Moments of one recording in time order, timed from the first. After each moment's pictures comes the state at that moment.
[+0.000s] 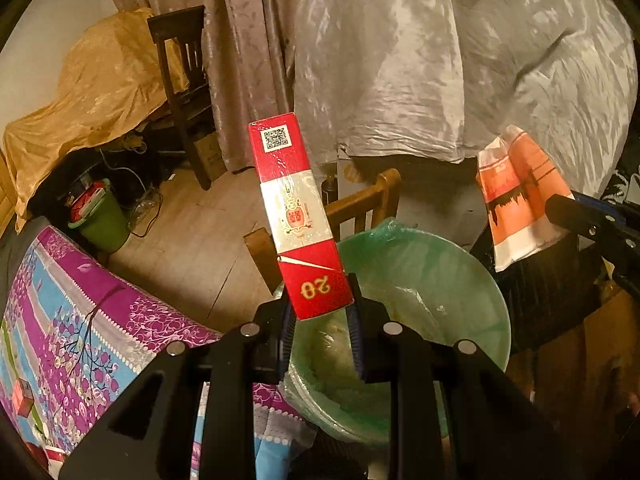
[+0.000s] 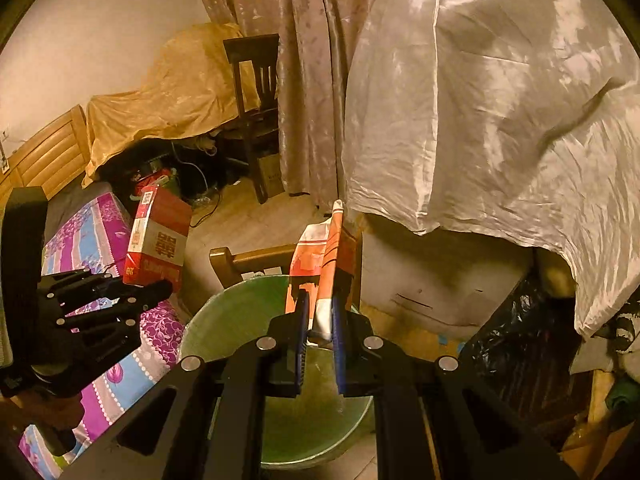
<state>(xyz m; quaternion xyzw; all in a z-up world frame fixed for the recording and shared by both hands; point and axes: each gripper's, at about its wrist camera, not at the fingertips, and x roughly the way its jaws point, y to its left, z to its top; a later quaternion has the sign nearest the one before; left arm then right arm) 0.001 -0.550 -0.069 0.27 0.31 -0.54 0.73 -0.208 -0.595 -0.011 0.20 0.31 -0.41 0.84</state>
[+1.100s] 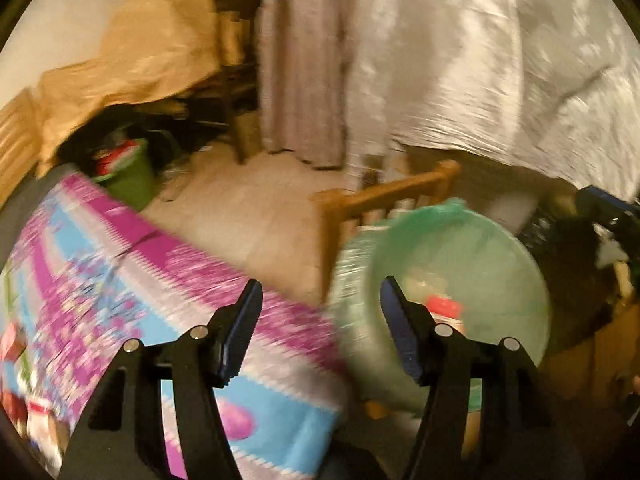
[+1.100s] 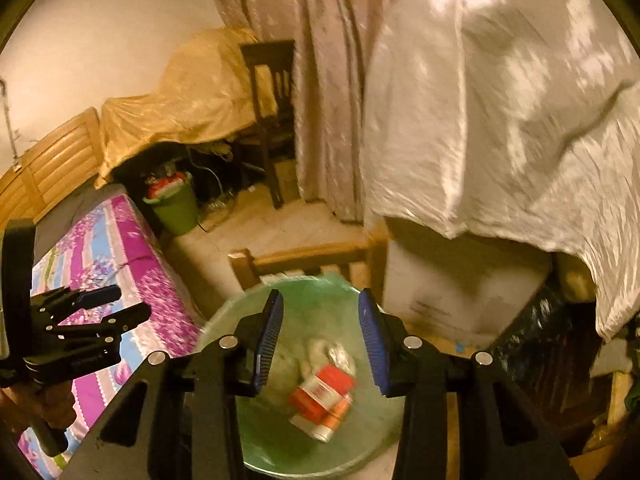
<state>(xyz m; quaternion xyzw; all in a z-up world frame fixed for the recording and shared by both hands) 0.060 -0.479 -0.085 0.22 0.34 -0.47 0.78 -0.177 -0.565 -0.025 0.17 0.28 -0.38 0.86</state>
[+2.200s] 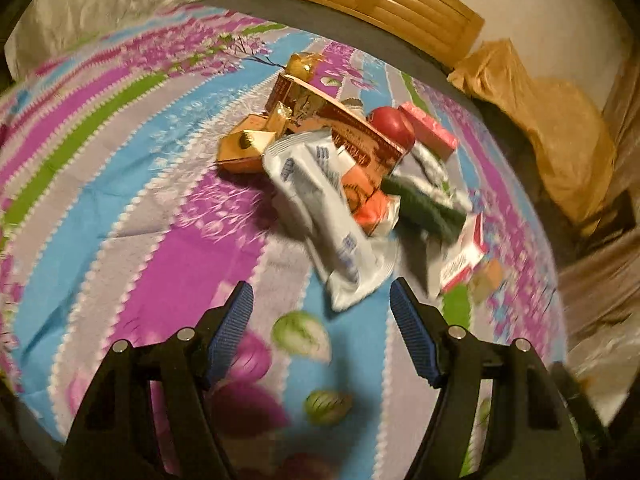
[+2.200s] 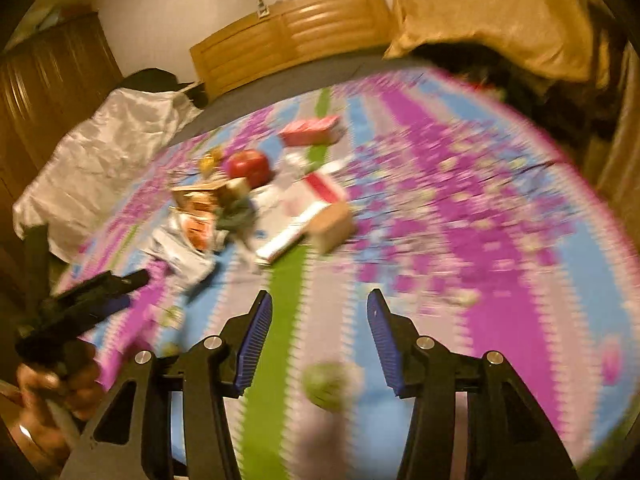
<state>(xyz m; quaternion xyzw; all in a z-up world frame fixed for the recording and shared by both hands) 0.178 0.059 -0.160 -0.22 0.45 0.02 0.87 0.154 -0.168 -0.135 0.18 0.42 0.11 0.88</state>
